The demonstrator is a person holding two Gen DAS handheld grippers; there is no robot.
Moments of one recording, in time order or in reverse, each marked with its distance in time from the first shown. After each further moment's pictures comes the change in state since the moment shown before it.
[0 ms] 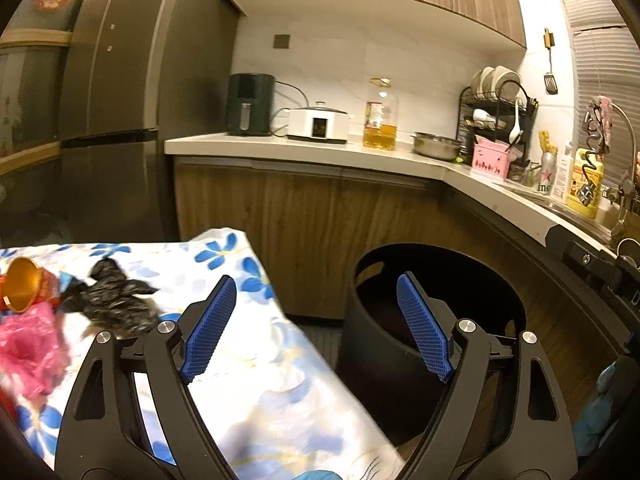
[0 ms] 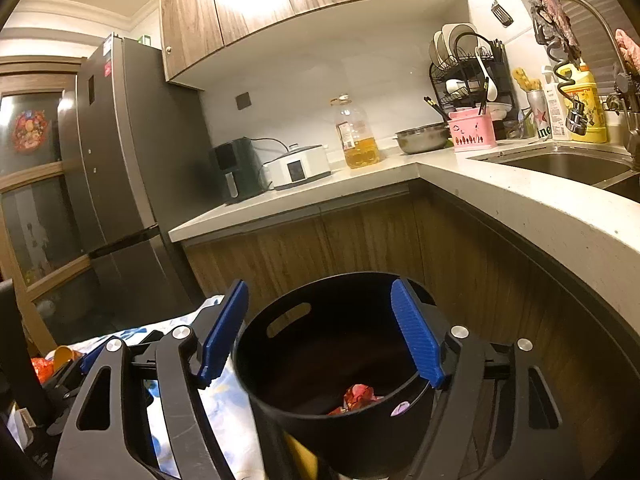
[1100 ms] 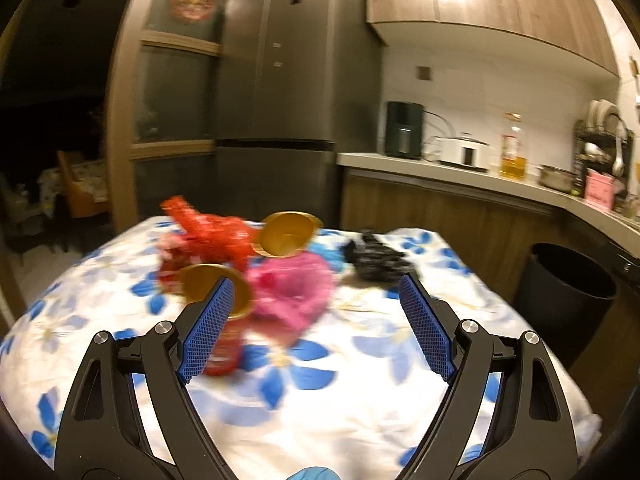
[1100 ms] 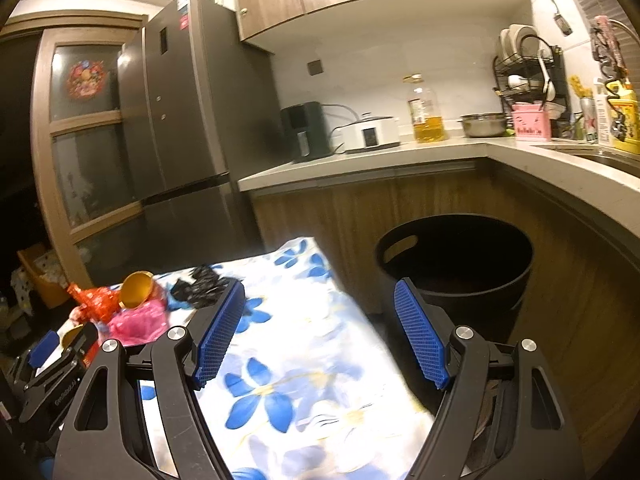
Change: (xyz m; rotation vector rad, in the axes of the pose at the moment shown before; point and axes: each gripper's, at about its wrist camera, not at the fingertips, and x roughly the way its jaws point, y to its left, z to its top) left arm -0.168 0.154 -0.062 -0.118 -0.095 0.492; right arm -0.057 0.117 -0.066 -0.118 0.109 0.160
